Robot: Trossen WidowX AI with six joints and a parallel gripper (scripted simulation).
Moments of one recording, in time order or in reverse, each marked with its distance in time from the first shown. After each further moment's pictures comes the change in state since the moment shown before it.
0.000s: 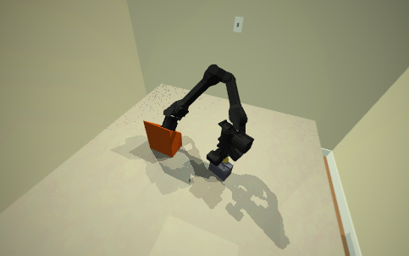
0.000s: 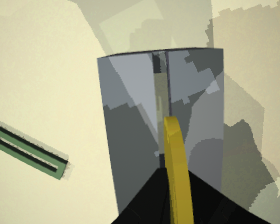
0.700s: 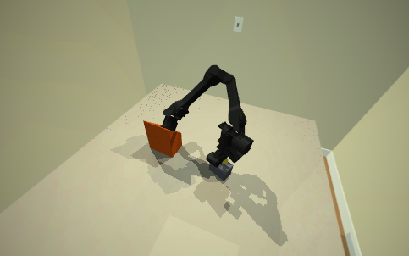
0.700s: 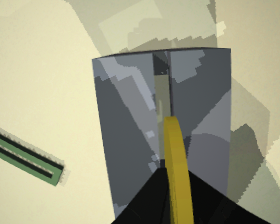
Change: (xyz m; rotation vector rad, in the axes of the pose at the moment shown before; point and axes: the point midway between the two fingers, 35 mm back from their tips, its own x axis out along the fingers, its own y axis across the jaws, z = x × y) arm 0.011 0.000 0.000 0.001 0.000 -0.002
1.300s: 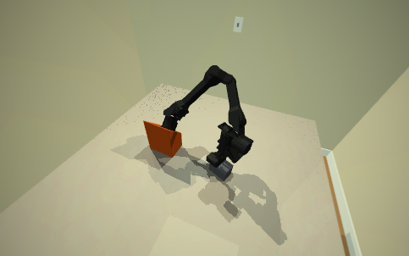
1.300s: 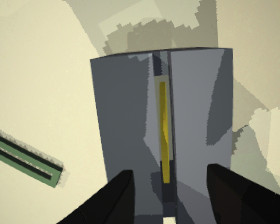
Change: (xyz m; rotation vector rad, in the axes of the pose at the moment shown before) arm 0.003 0.000 0.000 0.001 0.001 0.000
